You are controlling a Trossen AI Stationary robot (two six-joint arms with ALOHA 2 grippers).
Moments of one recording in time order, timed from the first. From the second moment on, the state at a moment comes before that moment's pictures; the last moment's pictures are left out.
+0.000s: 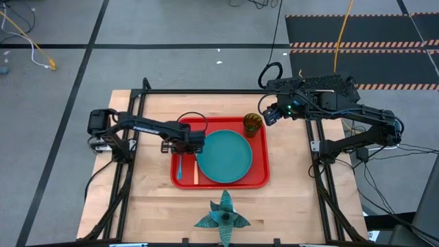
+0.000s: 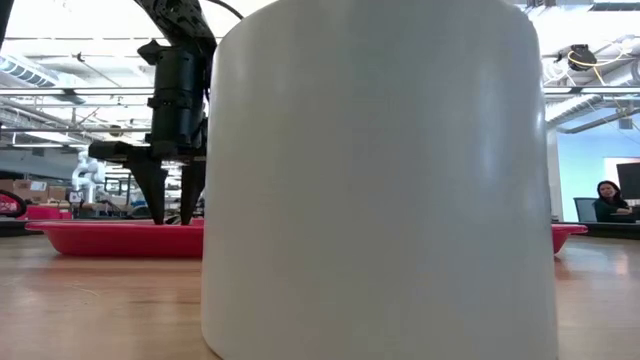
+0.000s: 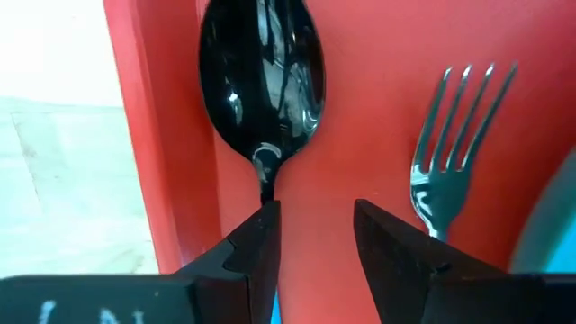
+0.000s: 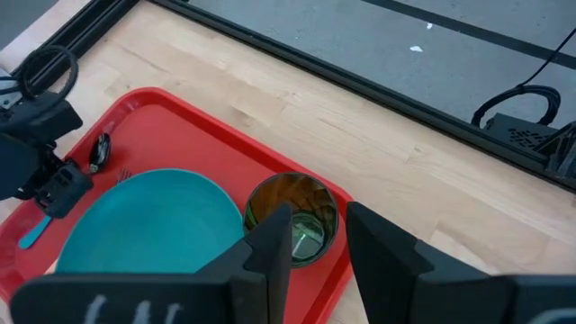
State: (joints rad) left arm 0.09 1.69 1.00 -0.85 0.01 -1.48; right arm -0.20 1.17 1.32 -1.04 0.39 0.69
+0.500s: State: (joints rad) left arm 0.09 1.67 1.00 -0.86 -0.03 -1.48; right arm -0.20 1.17 1.32 -1.04 0.39 0.70
